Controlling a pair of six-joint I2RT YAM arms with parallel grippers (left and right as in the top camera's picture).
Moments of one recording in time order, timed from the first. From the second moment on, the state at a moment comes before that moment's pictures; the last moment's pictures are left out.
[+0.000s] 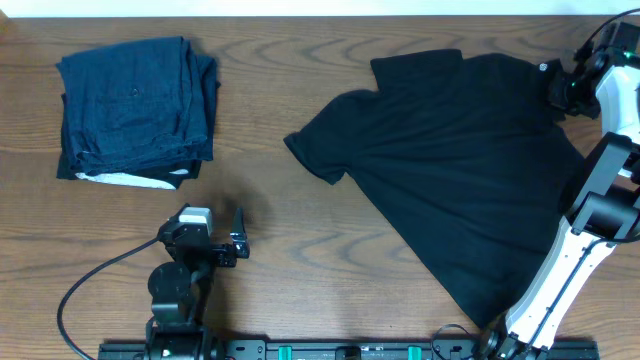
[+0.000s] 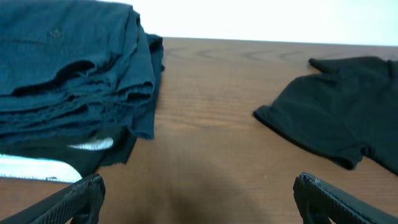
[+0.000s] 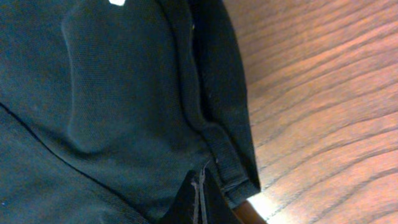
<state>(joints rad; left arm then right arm) -0.02 0.20 0.02 -0.08 0.10 -0.07 -0.39 2.41 2.07 -0.88 -0.06 0.05</state>
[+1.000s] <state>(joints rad) -0.02 0.25 0.02 -0.03 0.10 -0.07 -0.39 2.48 2.07 -0.75 -0.01 0.05</state>
